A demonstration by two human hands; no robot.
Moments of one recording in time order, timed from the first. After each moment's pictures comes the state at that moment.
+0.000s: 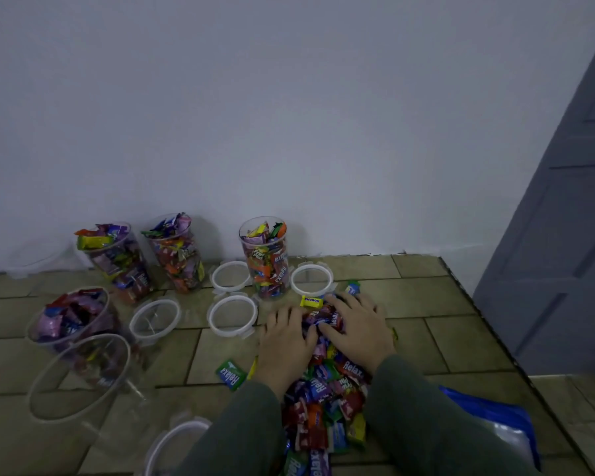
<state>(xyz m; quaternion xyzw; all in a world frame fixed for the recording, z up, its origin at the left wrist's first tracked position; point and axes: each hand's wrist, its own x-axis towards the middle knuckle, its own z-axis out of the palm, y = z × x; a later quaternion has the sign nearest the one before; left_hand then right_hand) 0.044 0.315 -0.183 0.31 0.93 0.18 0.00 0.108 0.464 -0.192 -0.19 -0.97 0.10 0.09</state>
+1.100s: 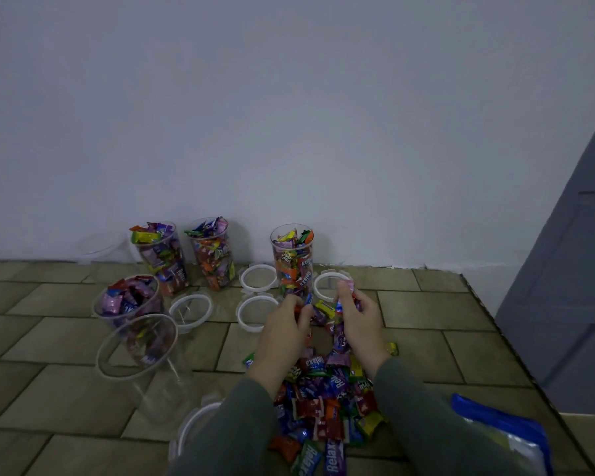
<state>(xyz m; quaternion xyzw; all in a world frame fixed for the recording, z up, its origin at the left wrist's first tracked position) 0.043 0.282 -0.140 0.24 0.88 0.40 0.00 0.098 0.406 -0.142 -0.20 -0.68 0.64 0.28</state>
